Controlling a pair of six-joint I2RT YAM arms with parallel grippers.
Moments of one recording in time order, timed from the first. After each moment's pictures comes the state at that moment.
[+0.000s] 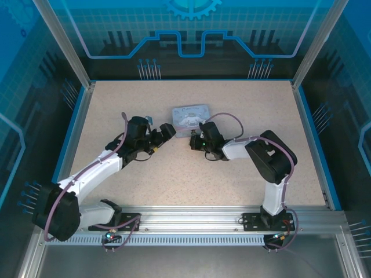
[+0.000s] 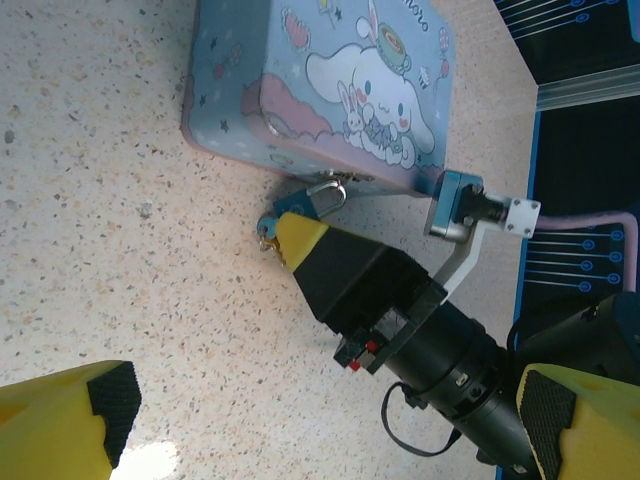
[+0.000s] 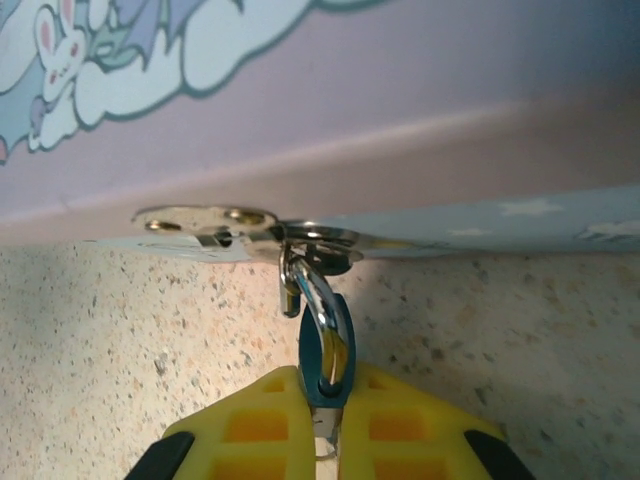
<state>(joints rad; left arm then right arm) -0.41 1.23 0.78 -0.21 0.25 -1.03 0.61 1.89 0.88 0.28 -0.11 0.71</state>
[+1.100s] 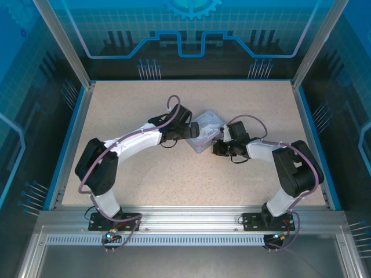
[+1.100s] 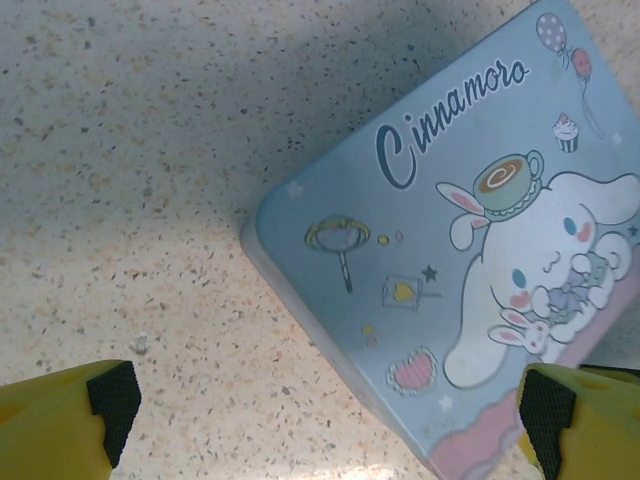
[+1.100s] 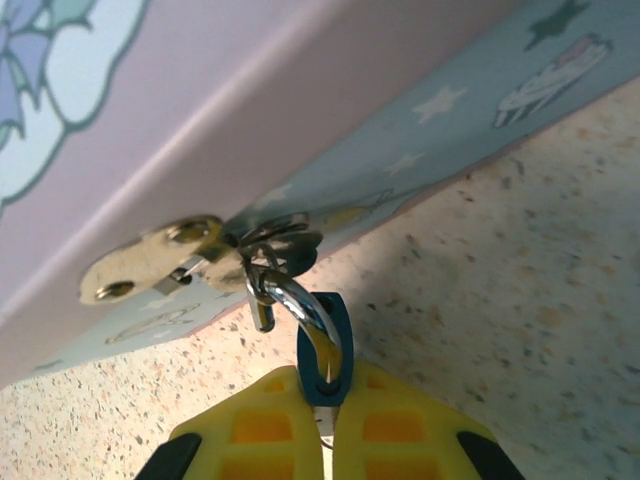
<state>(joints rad) -0.64 1.77 1.32 -0.51 -0.15 -0.70 0.35 1.65 0.75 -0.08 -0.35 0.45</state>
